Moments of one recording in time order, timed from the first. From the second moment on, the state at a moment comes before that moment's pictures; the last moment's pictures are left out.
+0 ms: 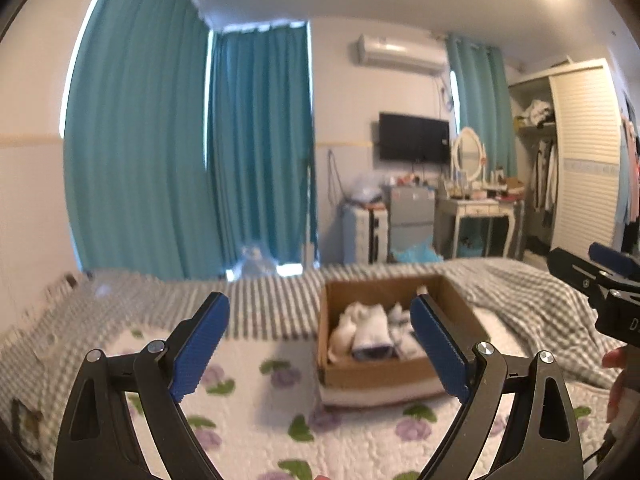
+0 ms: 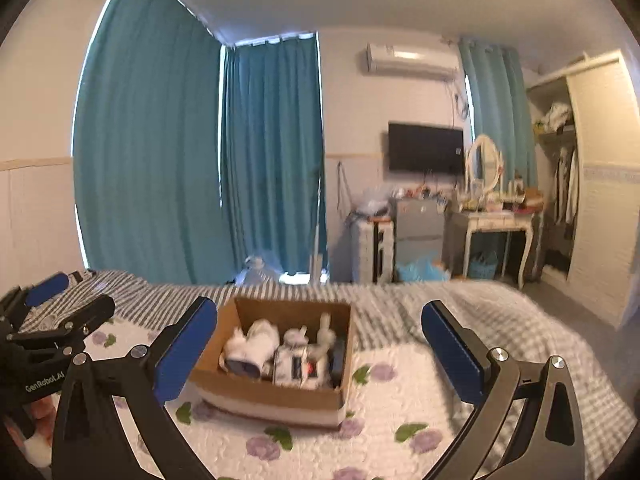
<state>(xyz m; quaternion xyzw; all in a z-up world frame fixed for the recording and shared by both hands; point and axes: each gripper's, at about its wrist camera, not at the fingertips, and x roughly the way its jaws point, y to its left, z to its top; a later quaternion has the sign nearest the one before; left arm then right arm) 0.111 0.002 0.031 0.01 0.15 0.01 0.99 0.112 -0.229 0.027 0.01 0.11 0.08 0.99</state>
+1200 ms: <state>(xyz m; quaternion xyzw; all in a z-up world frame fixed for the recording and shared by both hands) 0.113 0.002 0.012 0.01 0.18 0.00 0.98 0.119 -0.218 0.001 0.00 0.13 0.08 0.99</state>
